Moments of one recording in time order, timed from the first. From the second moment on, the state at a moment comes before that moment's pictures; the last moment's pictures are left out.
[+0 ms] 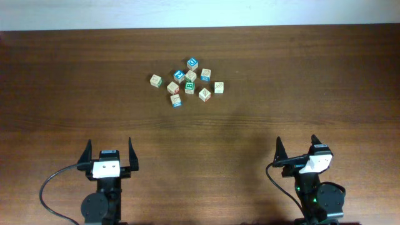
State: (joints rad) left arm 0.01 0.01 0.02 -0.01 -0.09 0.16; right arm 0.06 0.01 0.01 -0.07 -0.01 0.07
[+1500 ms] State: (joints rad) left arm 0.01 0.62 0.51 -0.07 -0.06 0.16; right arm 0.06 0.01 0.05 -0.03 -0.02 0.10
